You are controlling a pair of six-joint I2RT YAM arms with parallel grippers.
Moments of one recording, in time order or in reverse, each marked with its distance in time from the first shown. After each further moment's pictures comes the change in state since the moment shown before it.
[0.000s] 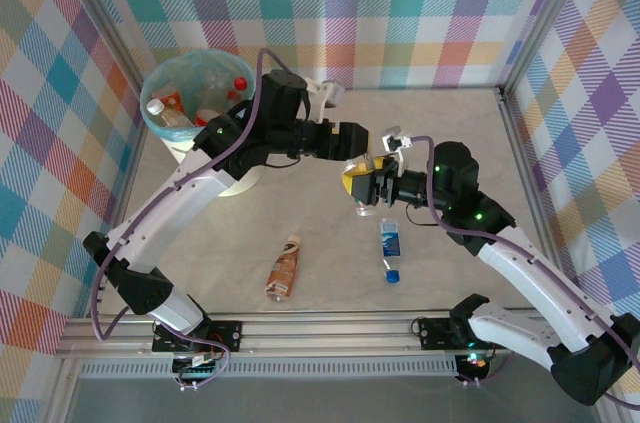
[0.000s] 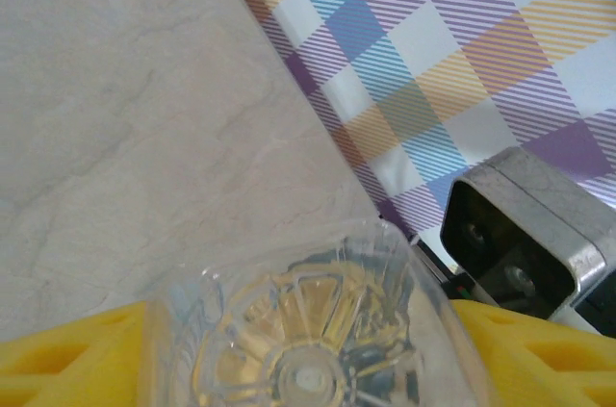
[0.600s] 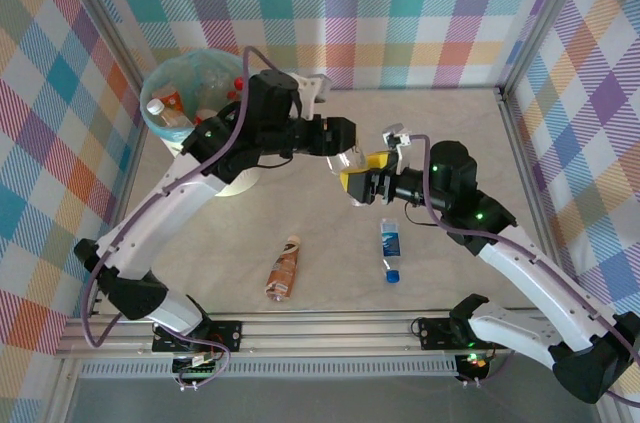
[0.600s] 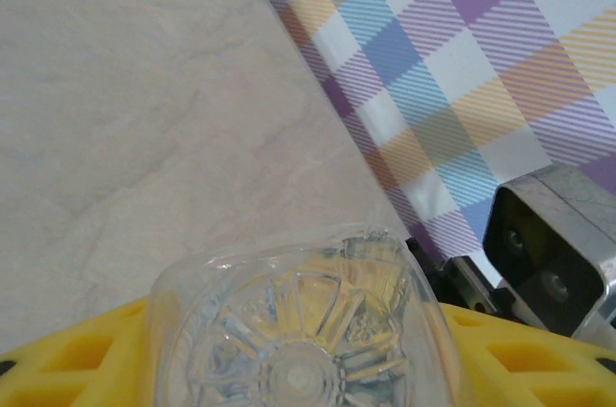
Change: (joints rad) left arm 0.005 -0.056 -0.002 -0.016 -0.155 -0.006; right arm 0.019 0.003 0.034 -0.042 0.125 -0.009
